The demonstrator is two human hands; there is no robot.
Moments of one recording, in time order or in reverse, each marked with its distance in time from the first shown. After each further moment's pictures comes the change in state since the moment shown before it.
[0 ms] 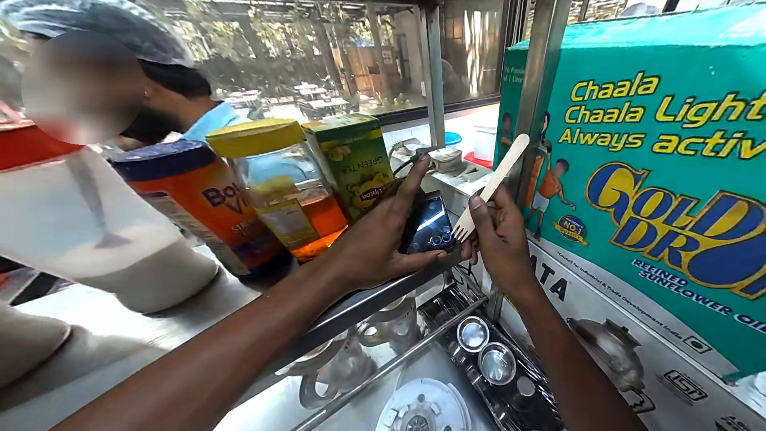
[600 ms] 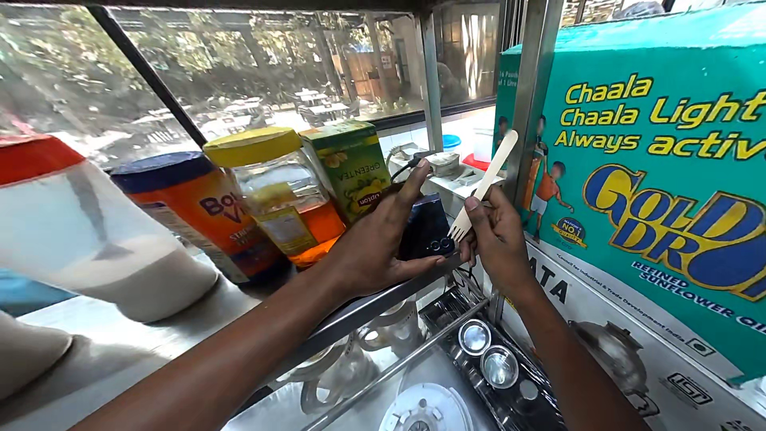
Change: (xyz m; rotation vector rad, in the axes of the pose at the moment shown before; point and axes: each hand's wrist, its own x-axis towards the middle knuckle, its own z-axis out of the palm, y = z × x) left_hand -0.003 0.003 -0.001 0.091 0.037 0.019; right_hand 0.005 0.000 -0.001 0.031 -0.013 0.036
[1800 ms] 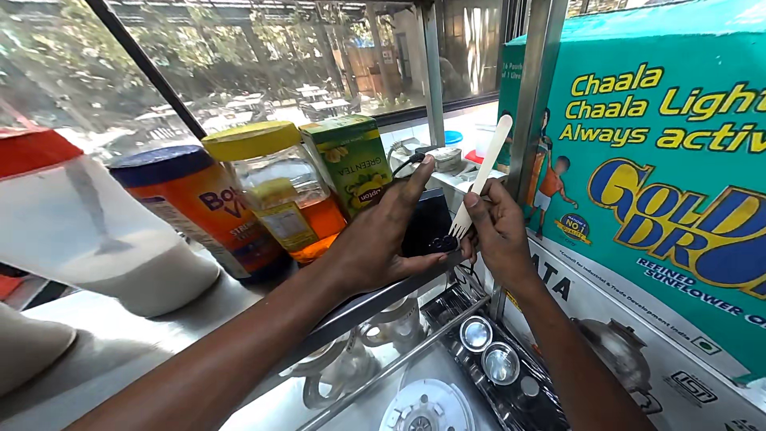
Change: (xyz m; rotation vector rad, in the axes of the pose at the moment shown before) left_hand 0.002 0.004 -0.003 0.049 0.008 0.048; right_hand 0.002 -0.001 0.001 0.047 -0.052 -0.074
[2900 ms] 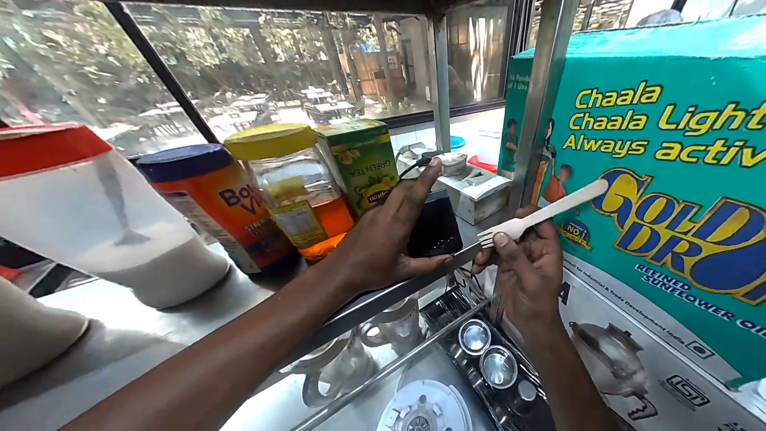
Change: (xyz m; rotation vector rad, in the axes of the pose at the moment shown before) left_hand -0.002 0.003 -0.001 0.030 0.066 0.003; right_hand -0.056 -0.018 -0.001 0.293 0.150 -0.040
